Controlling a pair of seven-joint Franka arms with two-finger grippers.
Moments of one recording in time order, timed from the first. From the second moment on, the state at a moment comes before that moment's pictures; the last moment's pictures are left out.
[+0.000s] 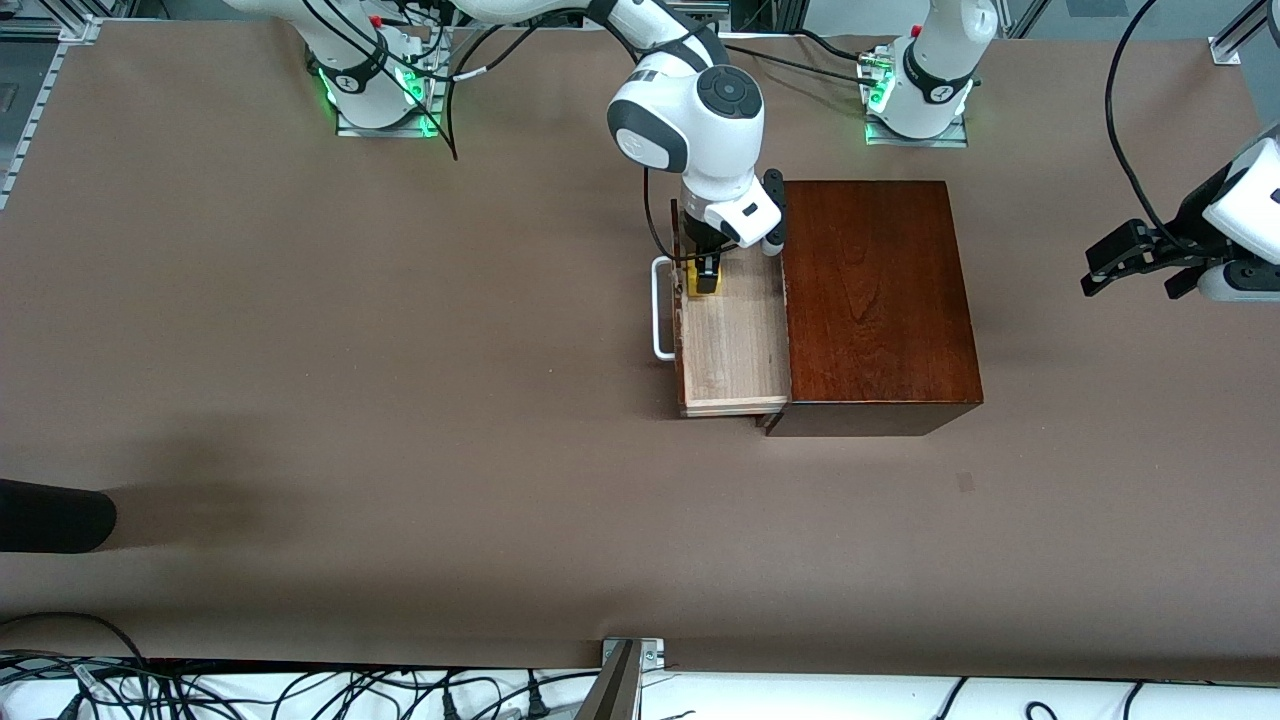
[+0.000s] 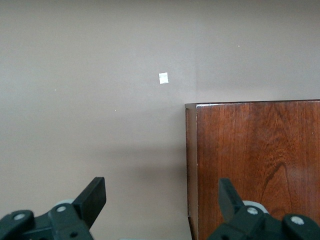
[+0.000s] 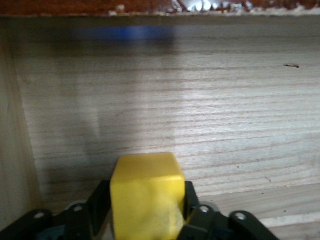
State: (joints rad) left arm -0.01 0.00 0.03 -1.68 0.02 1.70 0.01; right arm 0.91 0.74 0.11 -1.29 -0.20 2.09 -0.45
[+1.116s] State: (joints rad) left arm -0.01 0.00 -0.11 -1.68 0.01 1.68 0.01; right arm 0.57 0.56 0.08 -1.05 -0.07 1.70 -0.45
